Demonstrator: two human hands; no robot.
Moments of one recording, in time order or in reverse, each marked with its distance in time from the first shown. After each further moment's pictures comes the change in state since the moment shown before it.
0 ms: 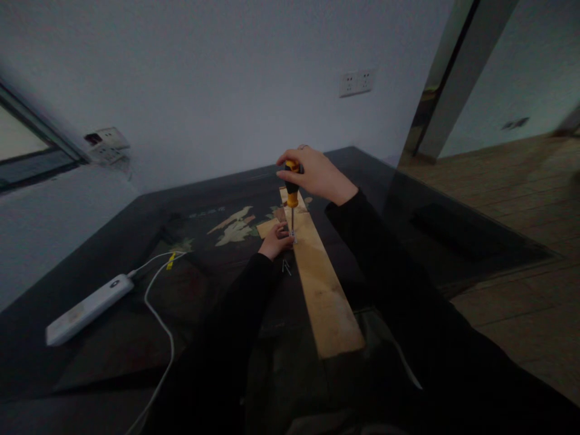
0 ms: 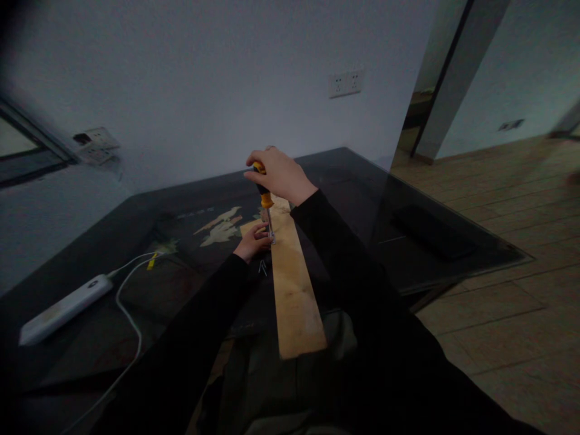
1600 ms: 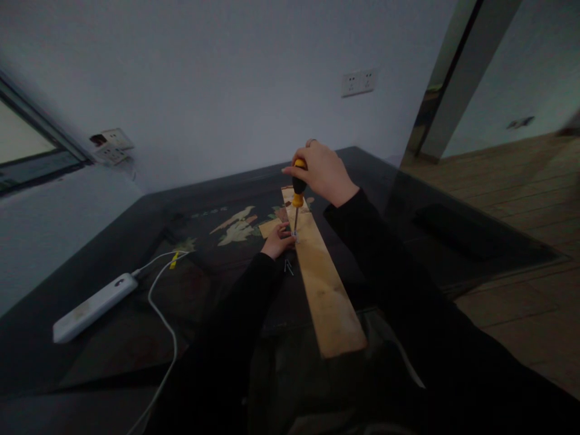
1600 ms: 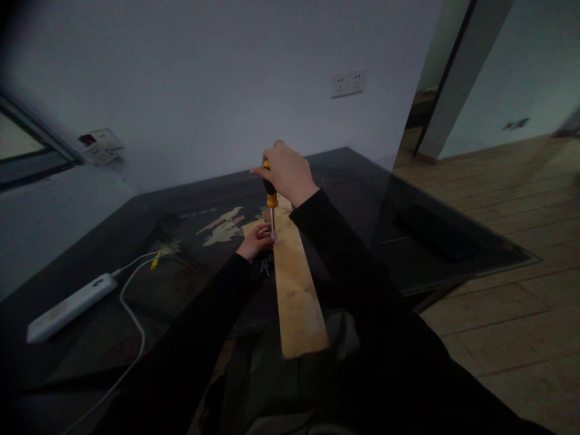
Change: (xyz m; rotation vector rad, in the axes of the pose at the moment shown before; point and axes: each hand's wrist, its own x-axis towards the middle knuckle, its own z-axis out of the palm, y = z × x) left_hand 0.001 -0.002 -0.002 0.017 0.000 0.007; right_hand 0.000 0.000 0.000 -0.133 0.091 0.107
